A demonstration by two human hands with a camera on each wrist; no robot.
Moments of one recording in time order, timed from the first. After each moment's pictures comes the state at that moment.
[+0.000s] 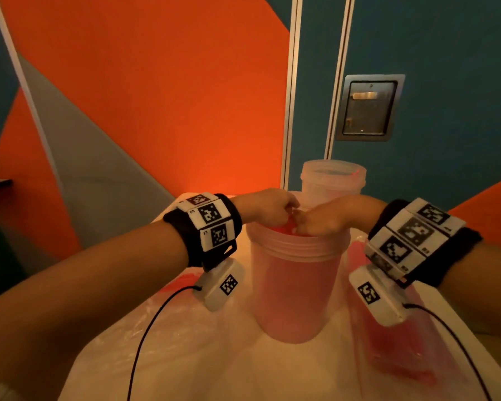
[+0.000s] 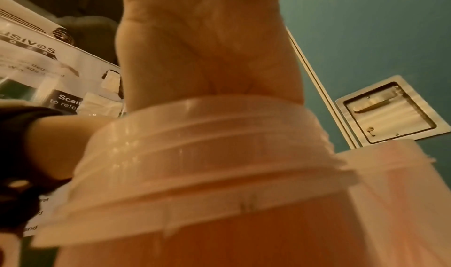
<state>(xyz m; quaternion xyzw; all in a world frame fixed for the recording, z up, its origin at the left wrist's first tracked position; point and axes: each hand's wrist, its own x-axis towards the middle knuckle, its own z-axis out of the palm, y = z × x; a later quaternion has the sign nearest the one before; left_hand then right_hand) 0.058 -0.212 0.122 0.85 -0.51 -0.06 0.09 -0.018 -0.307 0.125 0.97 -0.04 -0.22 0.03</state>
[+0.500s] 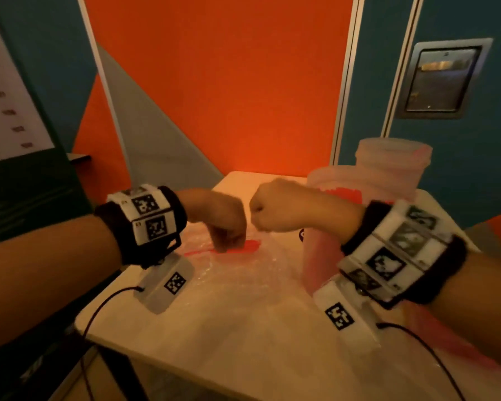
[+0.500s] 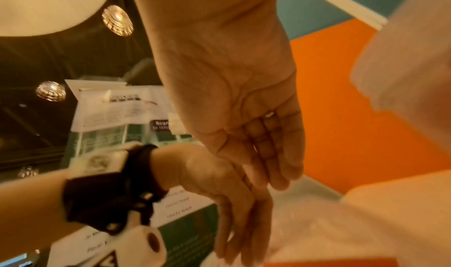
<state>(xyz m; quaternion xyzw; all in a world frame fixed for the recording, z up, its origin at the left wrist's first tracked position) 0.064 -0.049 0.099 0.91 -0.29 -0.28 0.11 -0.032 -0.151 0.127 1.00 0.09 0.01 -0.05</state>
